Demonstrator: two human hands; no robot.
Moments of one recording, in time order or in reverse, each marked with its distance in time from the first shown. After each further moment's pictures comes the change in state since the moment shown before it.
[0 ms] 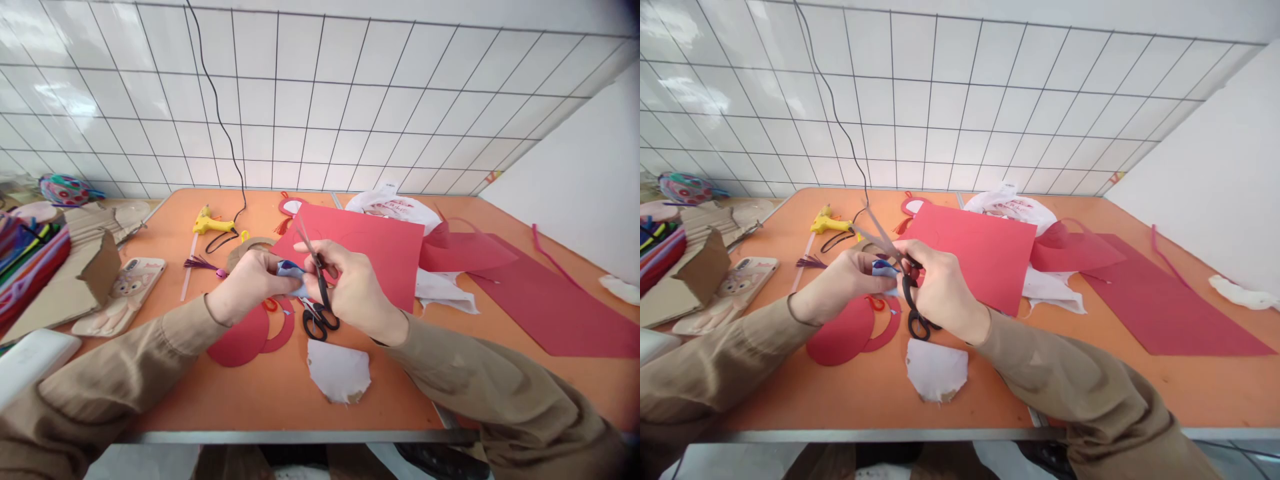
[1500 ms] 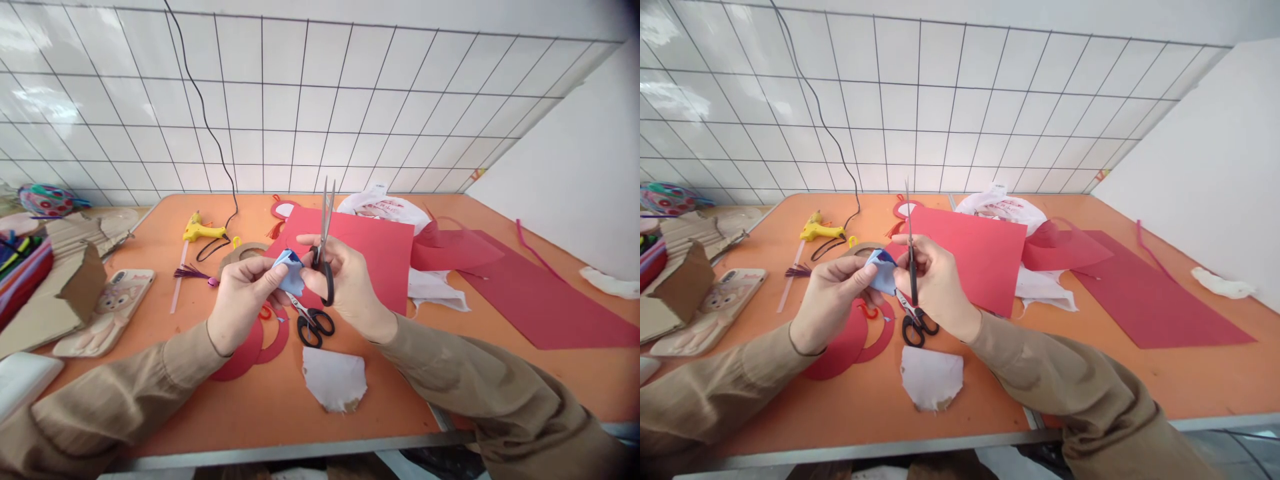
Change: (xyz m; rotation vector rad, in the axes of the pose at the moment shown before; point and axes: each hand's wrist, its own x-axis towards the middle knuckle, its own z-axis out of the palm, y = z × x) left_hand -0.006 -0.011 0.016 -0.235 0.208 0.252; right_hand 0.009 0.000 0.002 0.303 0.173 0.250
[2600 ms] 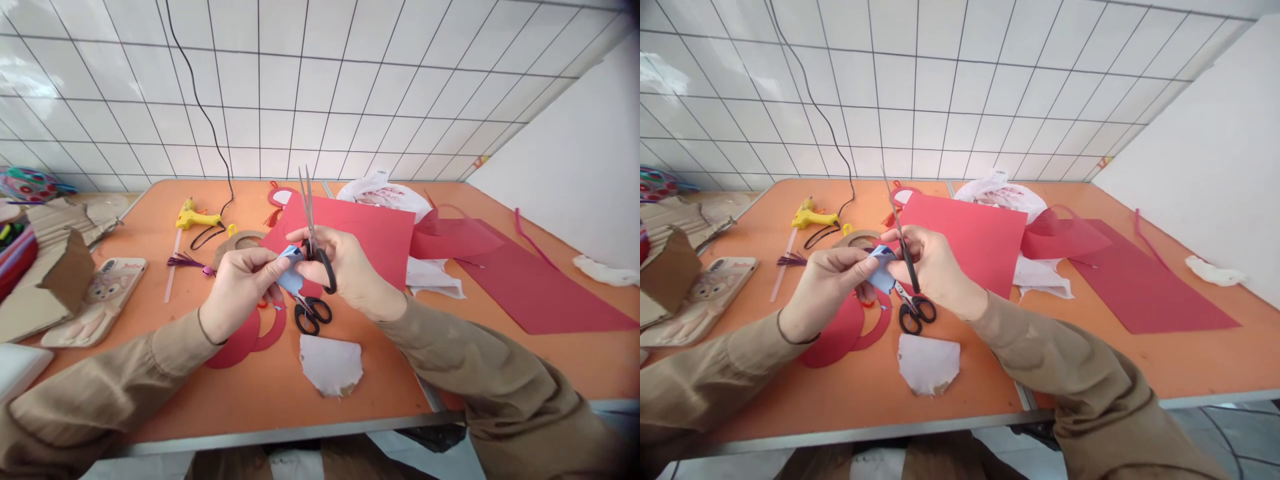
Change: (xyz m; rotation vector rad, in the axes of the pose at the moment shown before) left_hand -0.001 0.009 0.000 0.217 -0.015 -0.079; right_hand 0.007 -0.003 -0.007 0.031 -0.163 0.129
